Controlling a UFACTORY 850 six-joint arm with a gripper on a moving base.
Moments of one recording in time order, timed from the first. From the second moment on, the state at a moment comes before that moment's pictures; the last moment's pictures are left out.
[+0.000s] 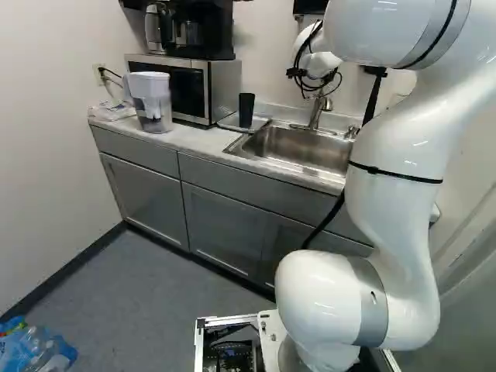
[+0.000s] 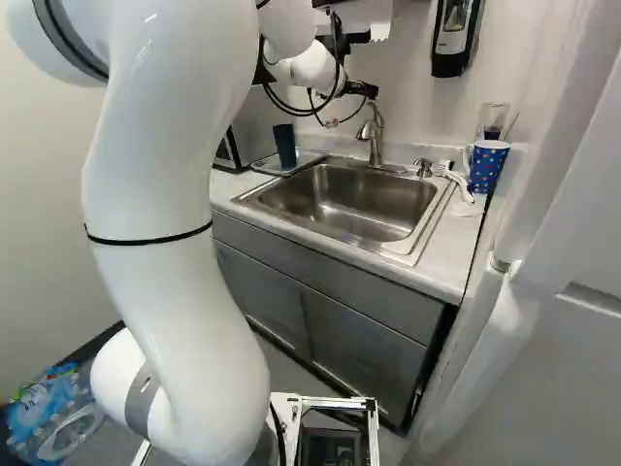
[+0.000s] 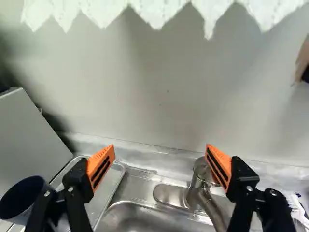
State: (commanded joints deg) arm -14.6 -17.3 -81.9 7.3 11.2 -4.2
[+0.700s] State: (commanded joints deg) arm -14.7 -12.7 -80.6 7.3 11.4 -4.2
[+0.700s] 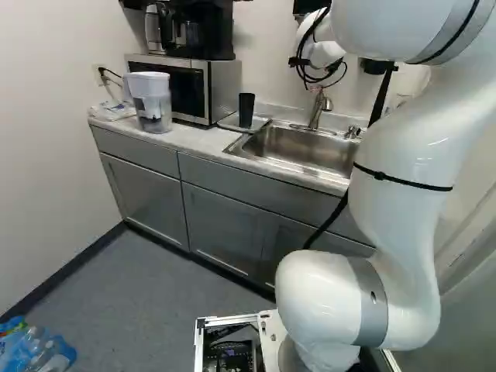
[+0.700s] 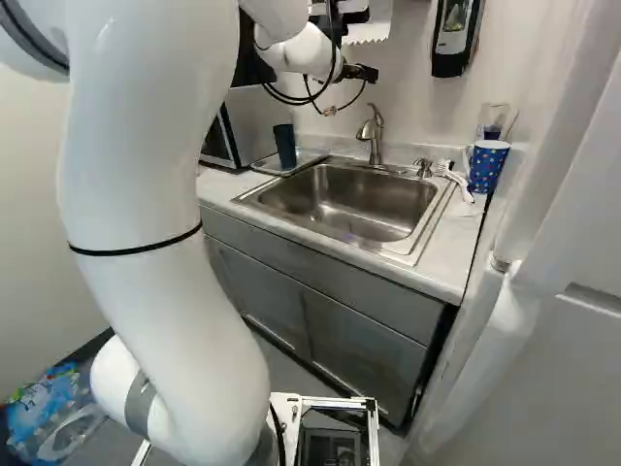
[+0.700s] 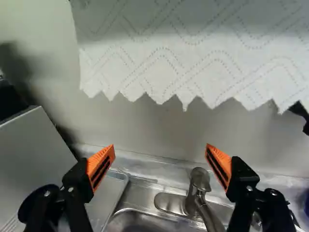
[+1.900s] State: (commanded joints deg) arm -19.8 -0.2 -67.6 7.3 1.1 -4.2
